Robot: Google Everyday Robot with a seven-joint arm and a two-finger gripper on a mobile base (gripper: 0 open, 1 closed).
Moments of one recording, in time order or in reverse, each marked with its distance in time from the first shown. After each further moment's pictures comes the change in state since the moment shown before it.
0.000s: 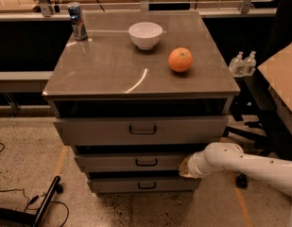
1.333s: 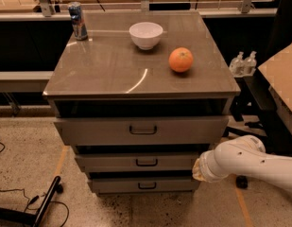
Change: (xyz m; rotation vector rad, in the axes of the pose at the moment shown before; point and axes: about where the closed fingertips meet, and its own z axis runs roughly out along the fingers) arm -0.021 0.033 -0.125 -0.004 0.179 -0.008
